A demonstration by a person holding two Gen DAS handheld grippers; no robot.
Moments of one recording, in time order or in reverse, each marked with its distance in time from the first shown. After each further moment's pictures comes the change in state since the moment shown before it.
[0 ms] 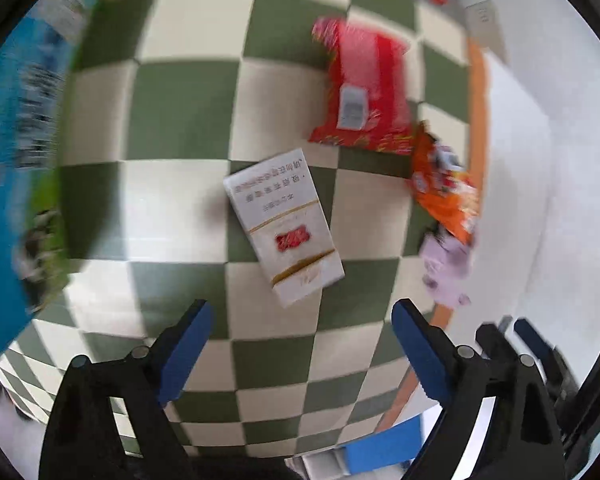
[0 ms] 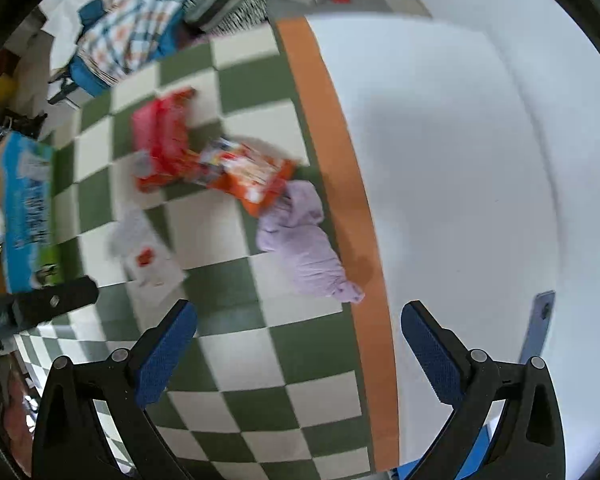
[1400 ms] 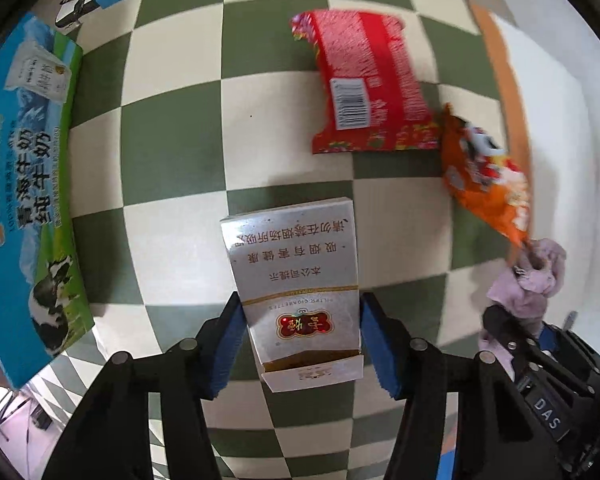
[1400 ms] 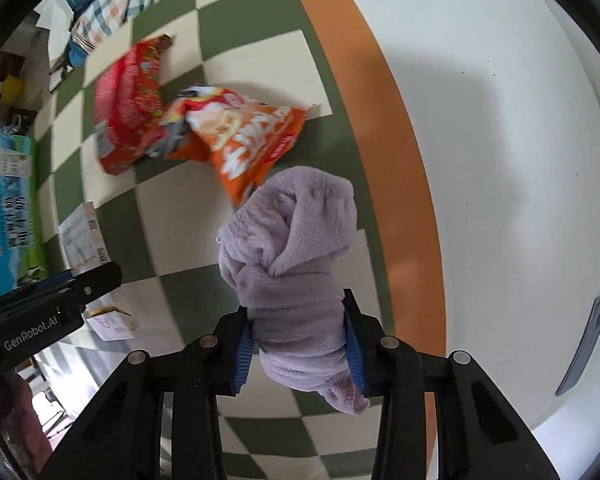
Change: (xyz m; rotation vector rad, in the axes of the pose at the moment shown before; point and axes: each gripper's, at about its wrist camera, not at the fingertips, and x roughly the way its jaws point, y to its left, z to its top) left arm 0.025 -0.025 -0.043 0.152 -0.117 0.201; right arm 0.088 -0.008 -0.007 0.015 0.091 0.122
